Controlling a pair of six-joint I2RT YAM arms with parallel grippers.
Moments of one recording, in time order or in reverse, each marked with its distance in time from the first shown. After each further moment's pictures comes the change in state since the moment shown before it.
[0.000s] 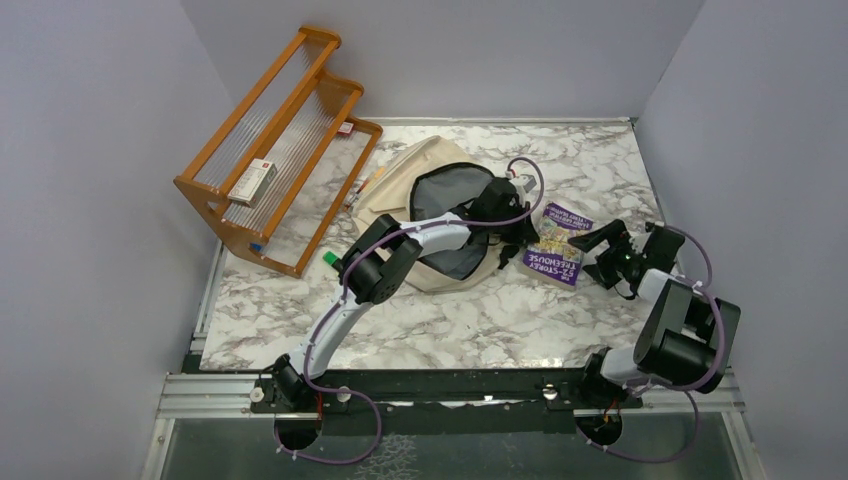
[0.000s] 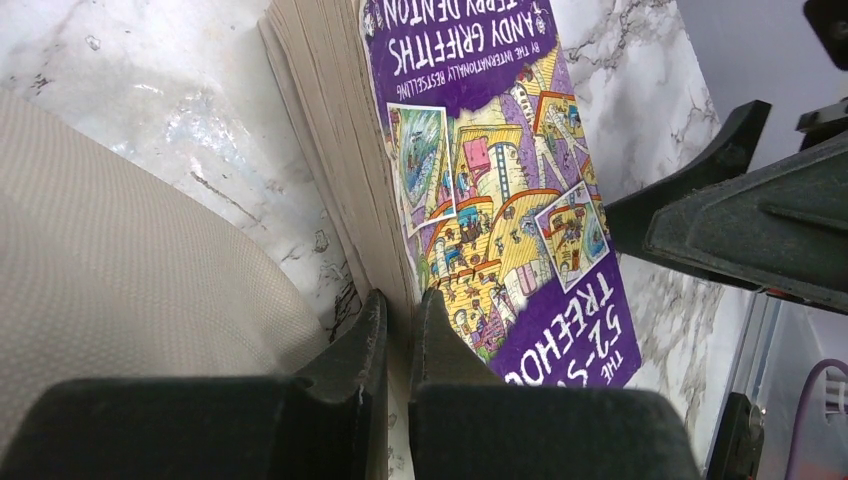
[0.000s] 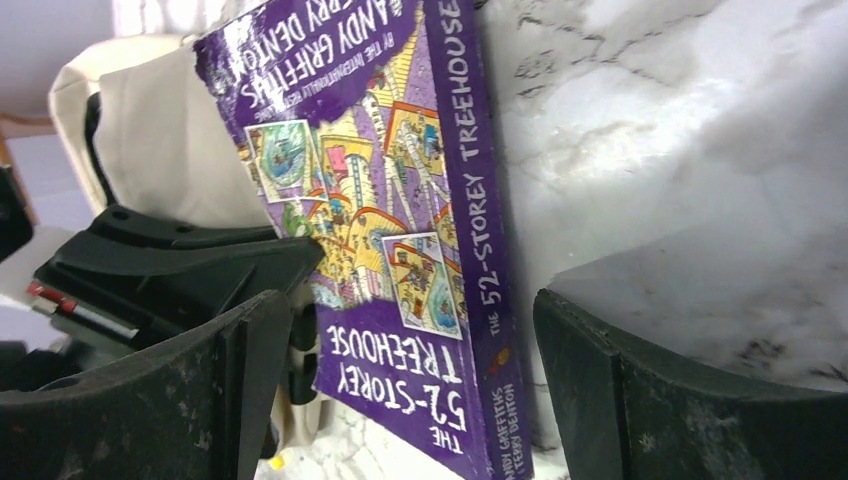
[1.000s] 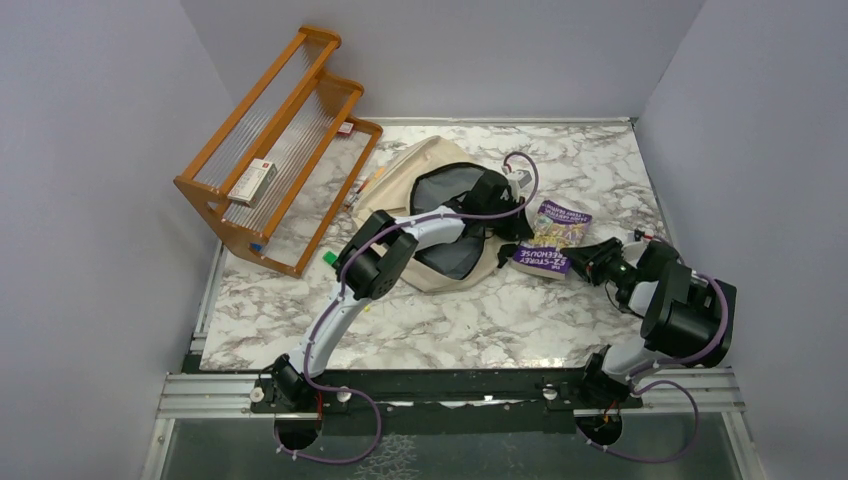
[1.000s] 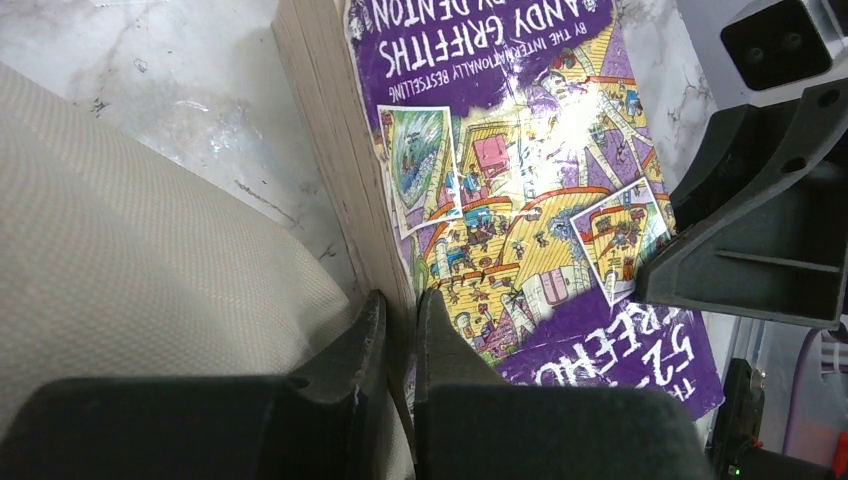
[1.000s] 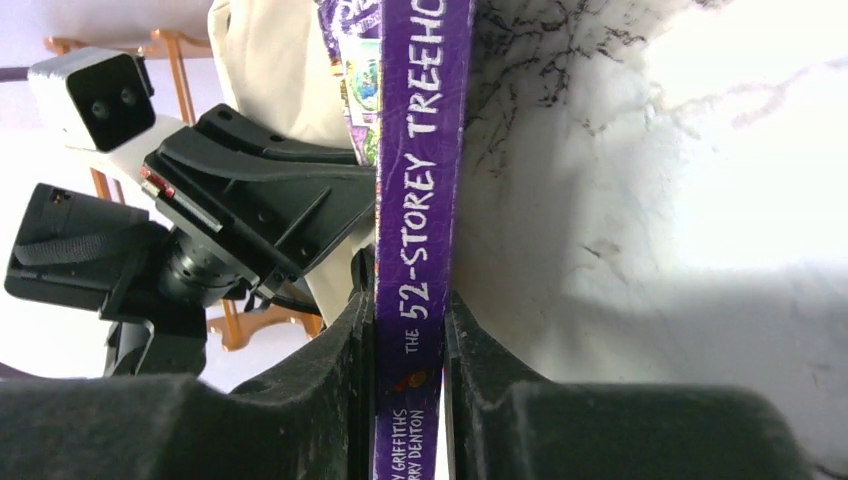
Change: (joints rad) left arm 0.034 0.004 0.014 -0.003 0.093 0.050; right arm -0.027 0.175 -0.172 0.570 -0.359 0.243
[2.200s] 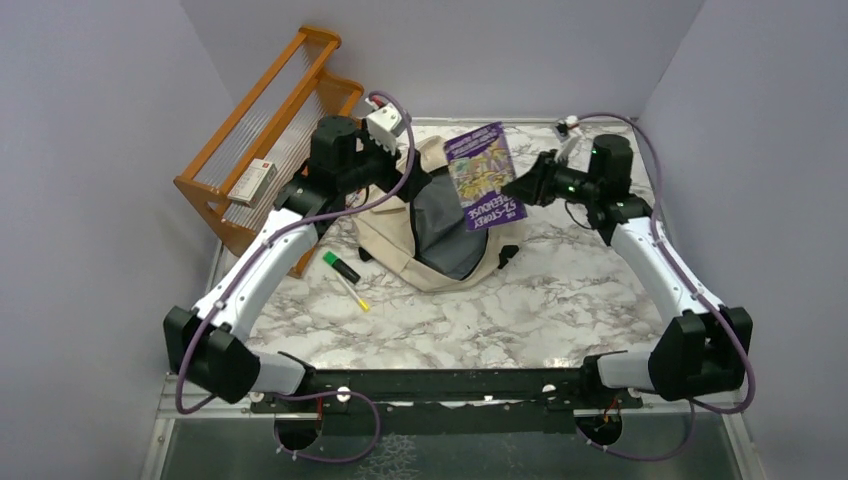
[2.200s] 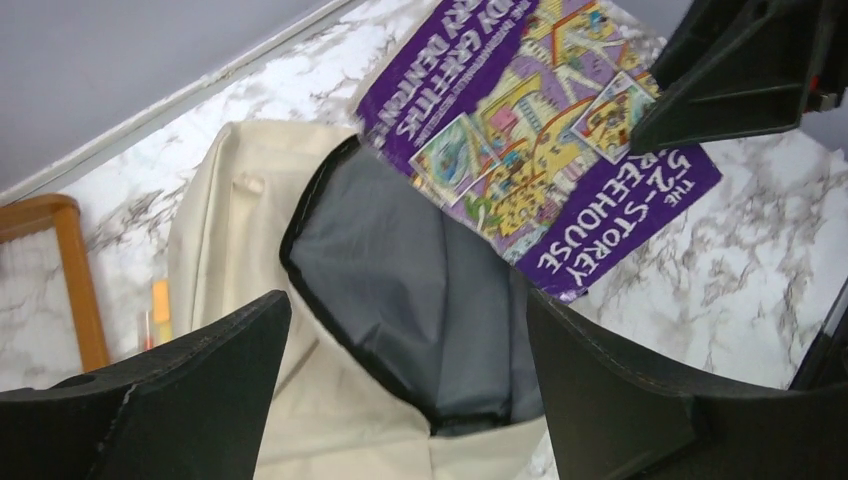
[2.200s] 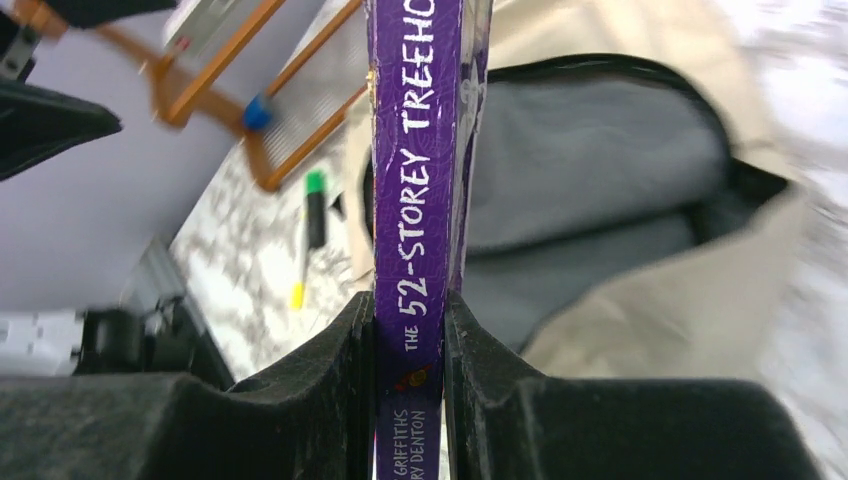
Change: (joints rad) left arm 0.355 -1.043 -0.451 -0.347 -0.031 0.511; right arm 0.574 -0.258 0.710 -0.721 0.209 -0.533
